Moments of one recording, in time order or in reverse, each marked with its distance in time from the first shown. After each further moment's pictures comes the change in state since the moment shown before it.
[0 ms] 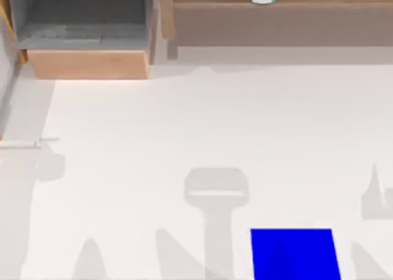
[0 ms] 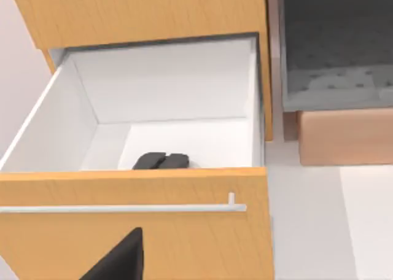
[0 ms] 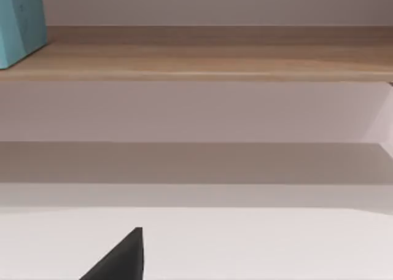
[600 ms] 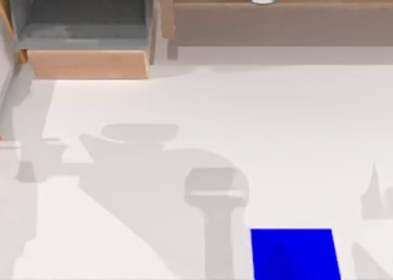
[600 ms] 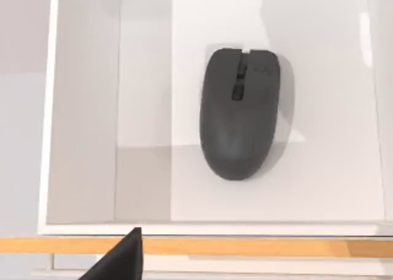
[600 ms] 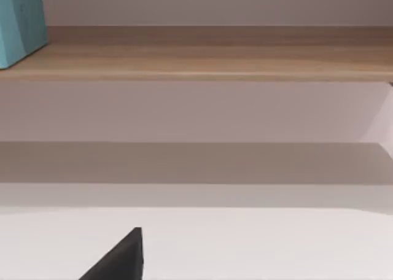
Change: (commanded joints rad) left arm 0.160 1.122 1.051 -0.584 0.030 0.226; right arm 0.000 0.000 0.000 0.000 0.000 0.000
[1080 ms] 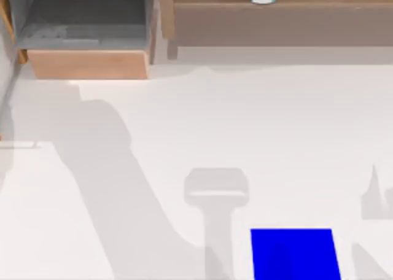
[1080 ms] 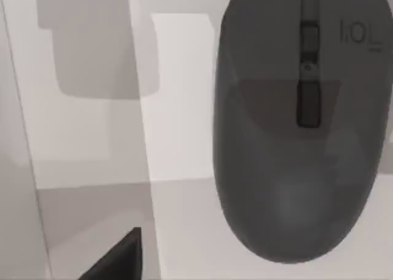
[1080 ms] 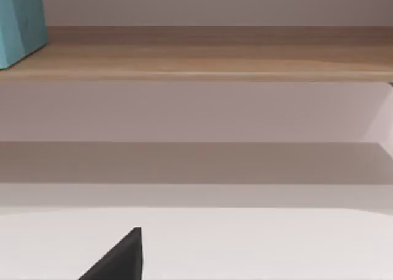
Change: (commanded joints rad) left arm 0.036 0.764 0.692 -0.372 0.017 0.071; right arm 0.000 0.000 0.000 0.000 0.000 0.000
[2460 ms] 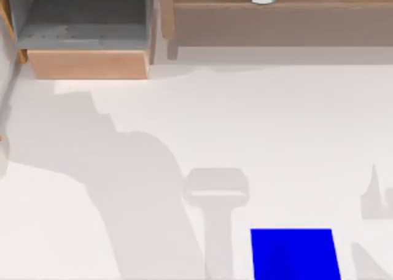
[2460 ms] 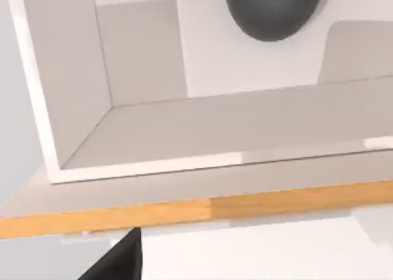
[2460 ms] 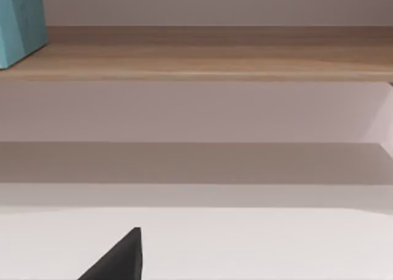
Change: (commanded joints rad) left arm 0.086 -0.119 0.180 -0.367 0.007 0.109; right arm 0.000 0.000 0.000 0.000 0.000 0.000
